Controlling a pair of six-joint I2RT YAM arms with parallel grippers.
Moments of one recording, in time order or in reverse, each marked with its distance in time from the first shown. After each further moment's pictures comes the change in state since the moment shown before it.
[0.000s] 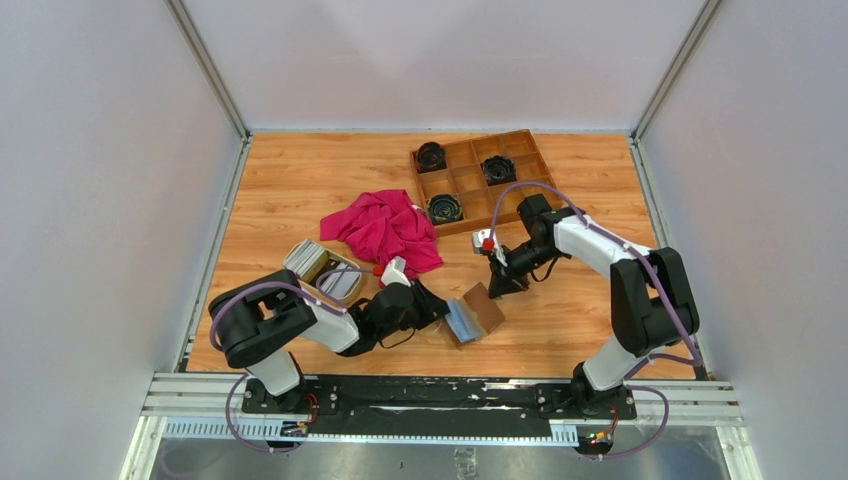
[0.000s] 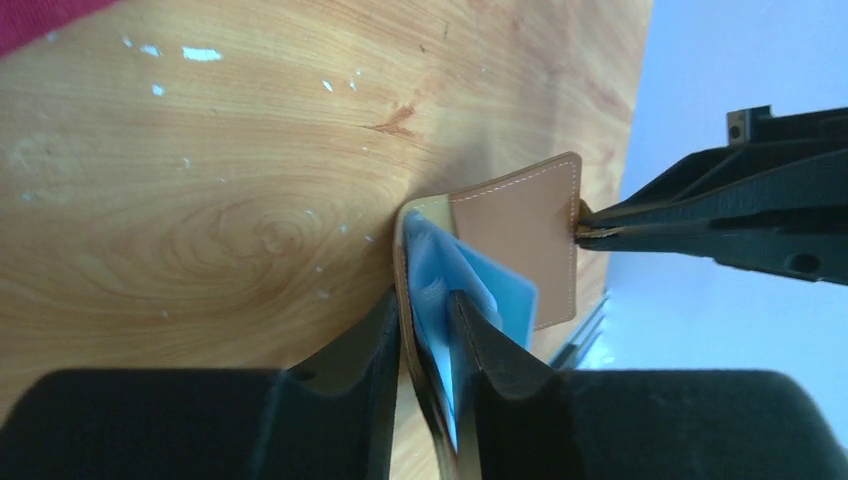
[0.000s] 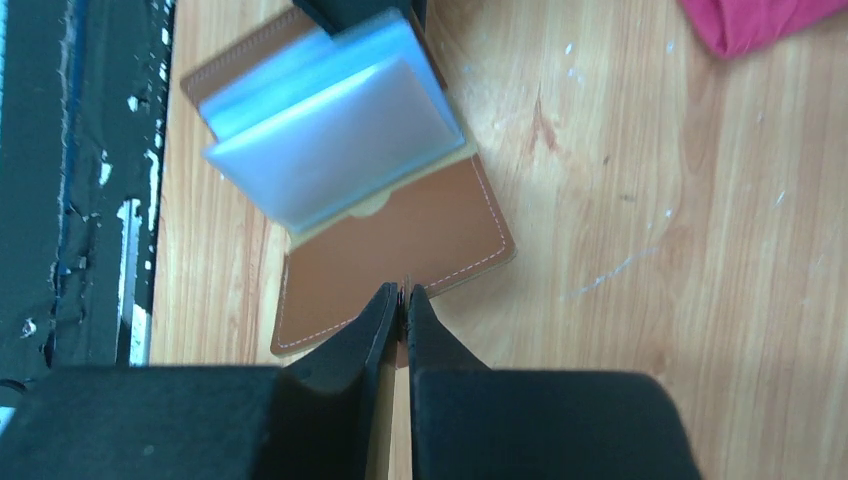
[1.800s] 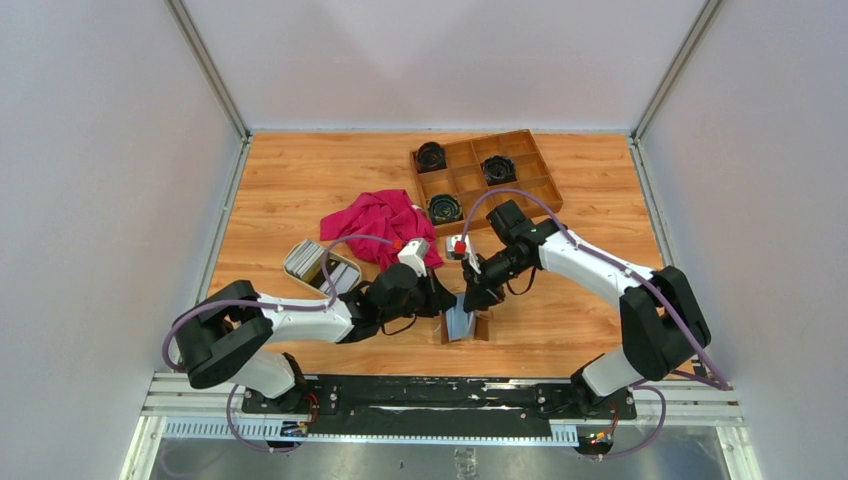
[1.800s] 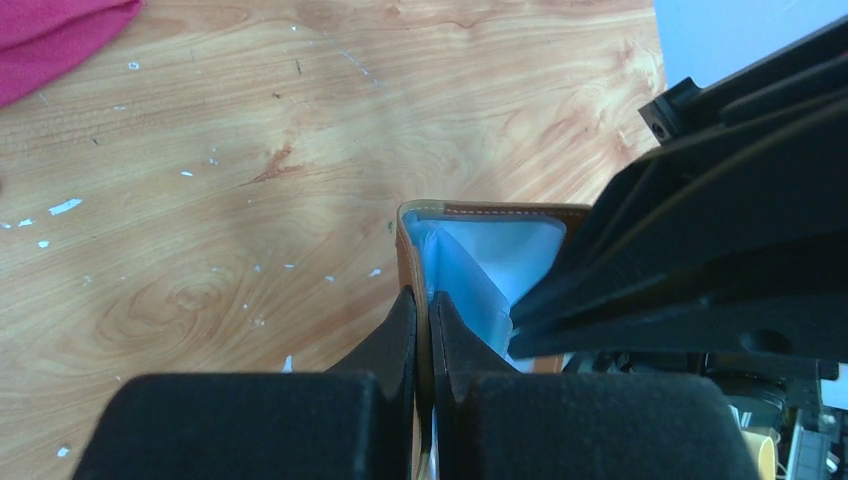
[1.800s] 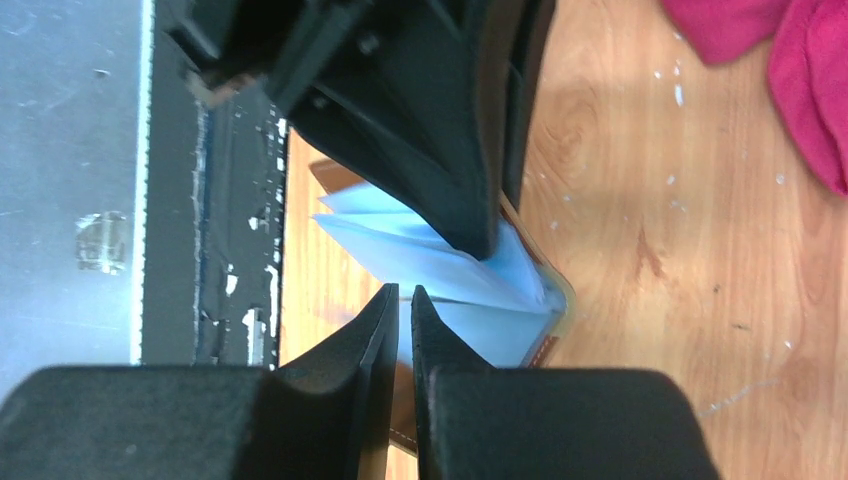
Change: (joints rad) left arm 0.024 -0.184 0.151 -0.309 0.136 0.472; right arm 0.238 -0.114 -0.042 0.172 -0.016 0.469
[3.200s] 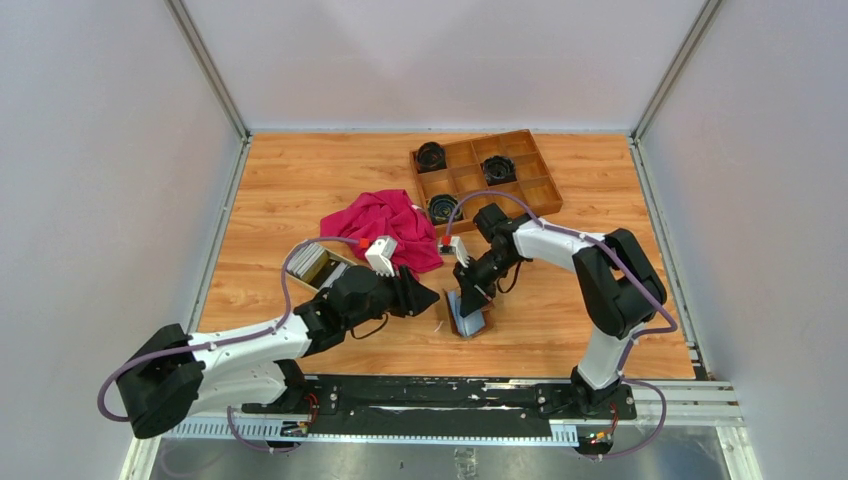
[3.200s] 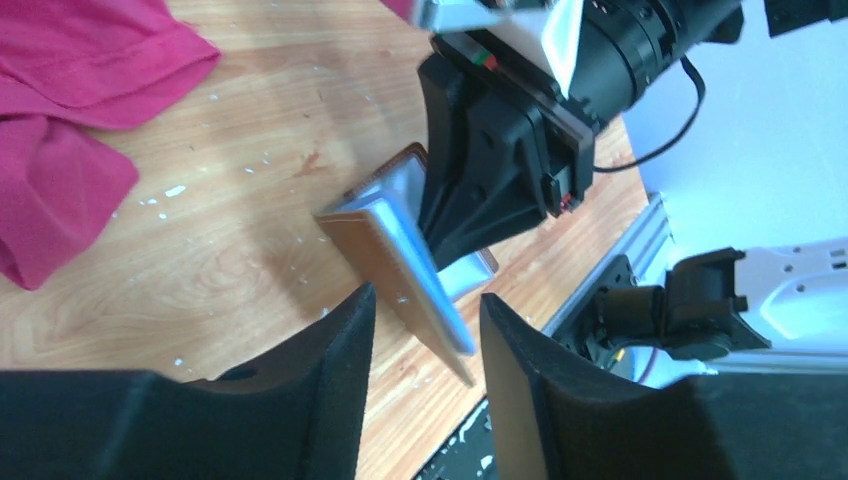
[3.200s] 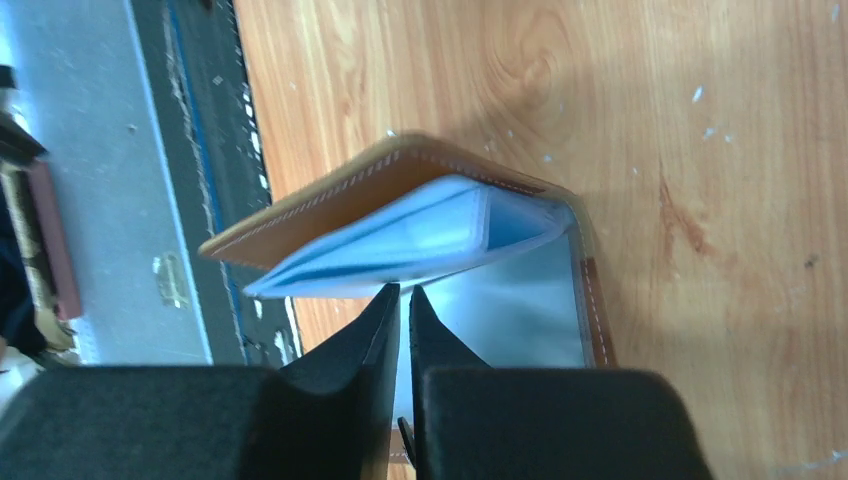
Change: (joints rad) left arm 0.082 -0.369 -0.138 -0.126 0.029 0.068; right arm -0.016 0.273 0.082 -0.018 0.073 0.189
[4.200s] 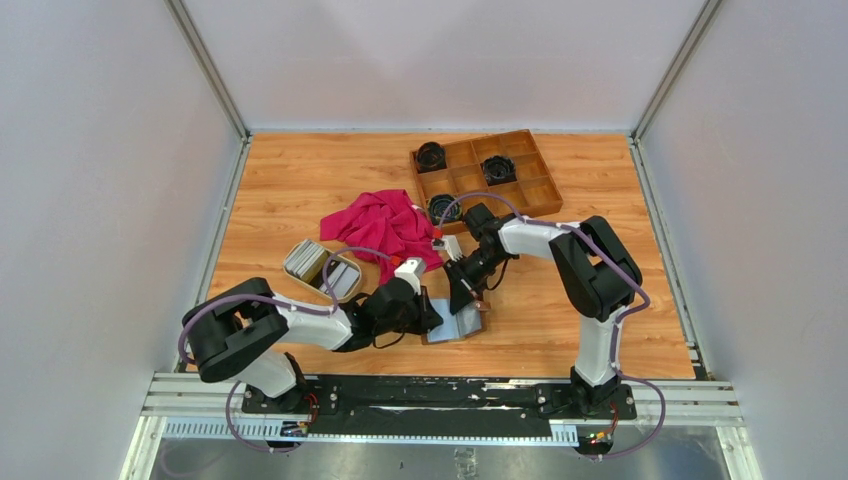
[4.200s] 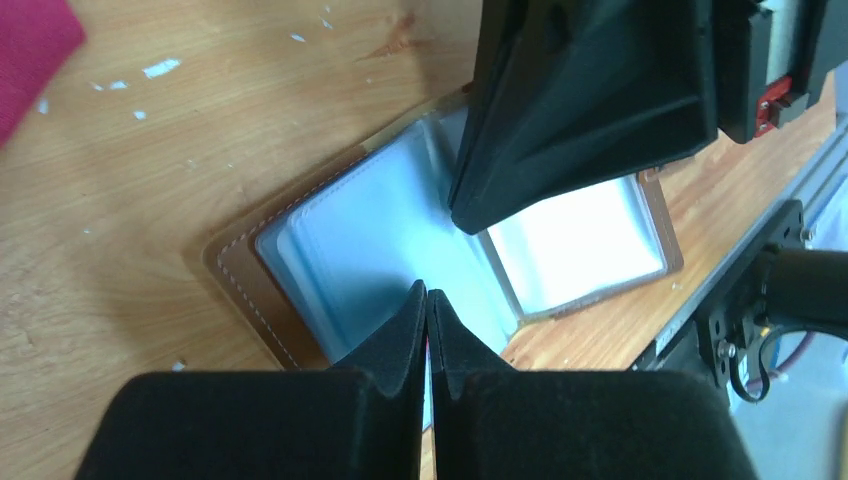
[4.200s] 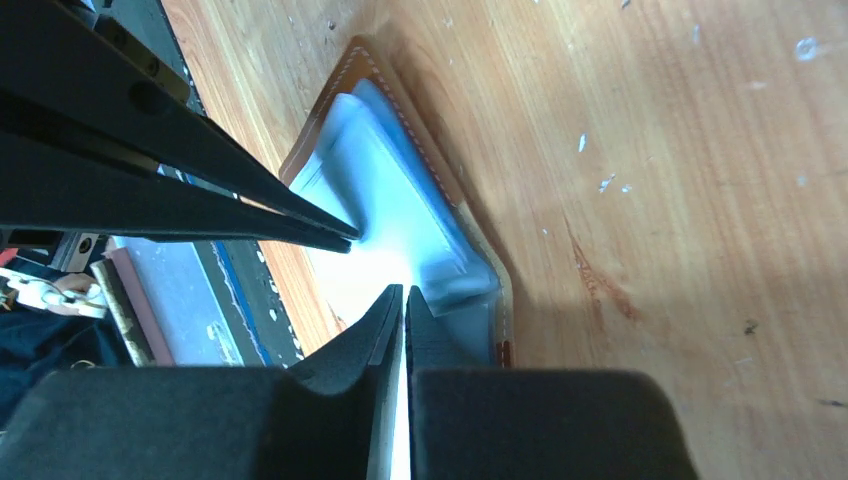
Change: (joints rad) left arm -0.088 0.422 0.031 0.133 -0.003 0.021; right arm 0.023 0.153 0.058 0.135 -0.012 0.335
